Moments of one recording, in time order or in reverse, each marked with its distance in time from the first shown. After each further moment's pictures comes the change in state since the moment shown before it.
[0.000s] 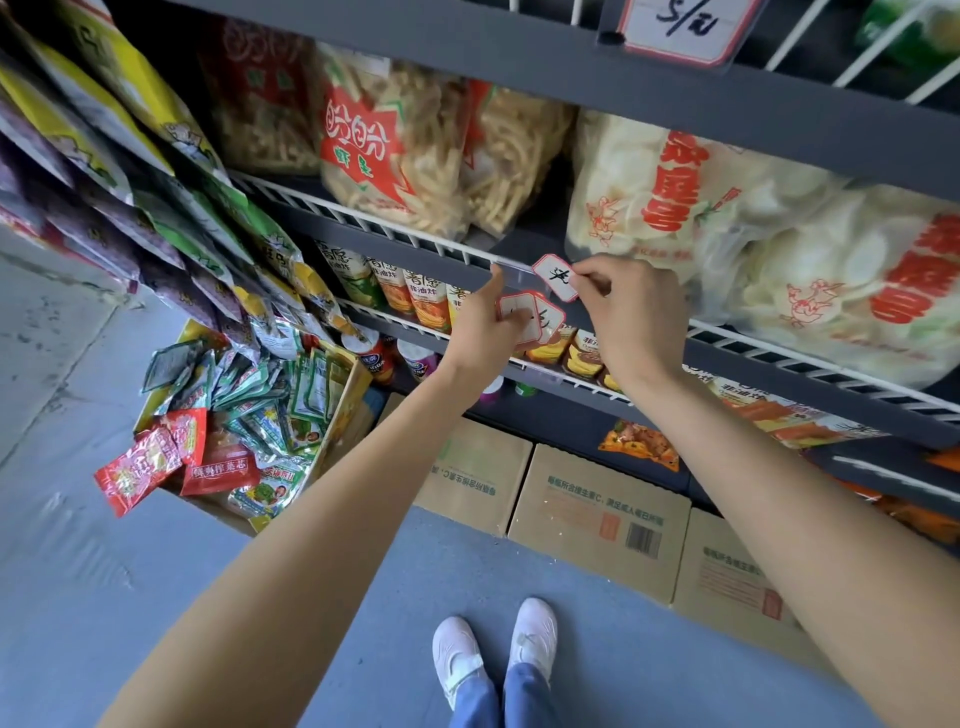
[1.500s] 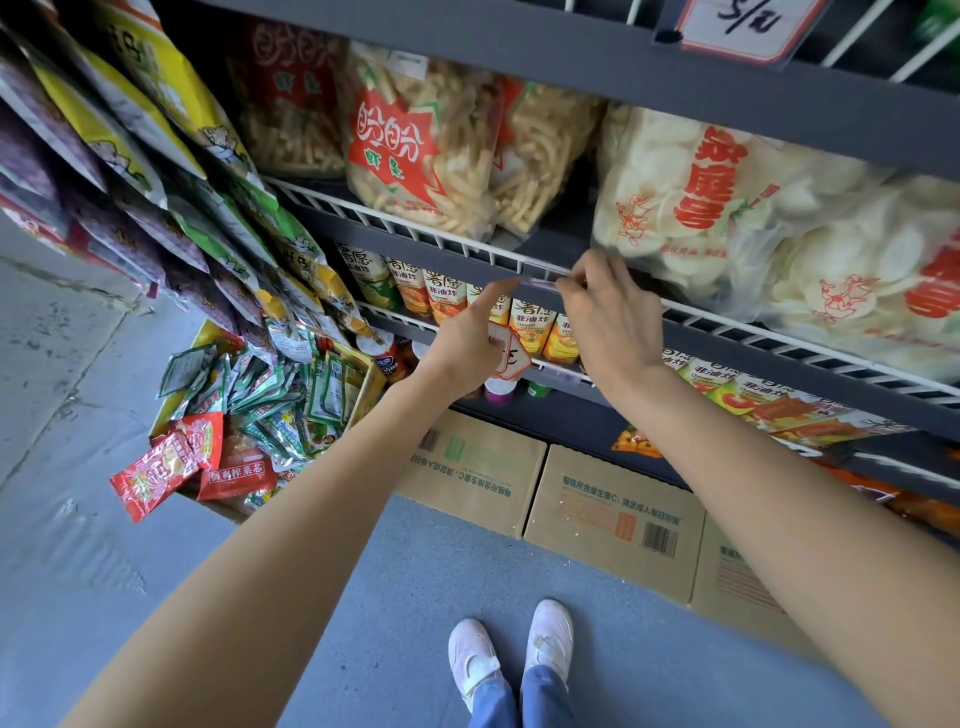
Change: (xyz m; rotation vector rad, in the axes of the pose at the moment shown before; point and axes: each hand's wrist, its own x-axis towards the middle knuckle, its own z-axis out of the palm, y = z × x) left_hand -0.016 -0.003 -0.048 0.607 -0.114 0.109; right_hand -0.008 -0.020 0.033 -0.576 -0.007 -0.394
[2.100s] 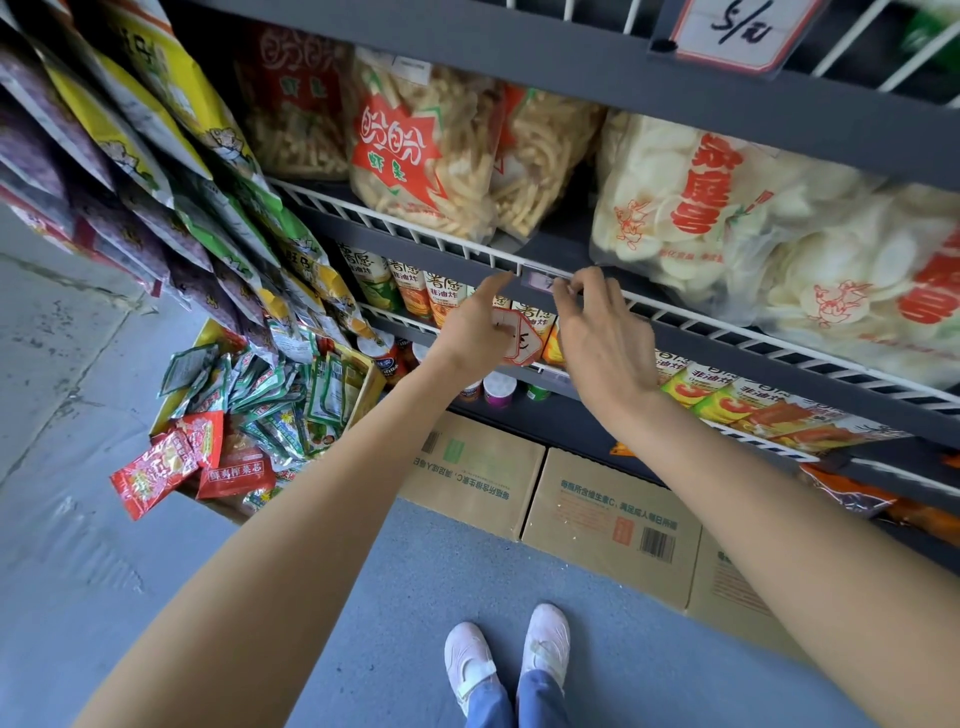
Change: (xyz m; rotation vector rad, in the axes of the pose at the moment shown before) left_hand 0.004 0.012 -0.001 -0.123 0.051 -0.050; right_hand -0.018 -0.009 -0.003 -0.049 -0.120 0.096
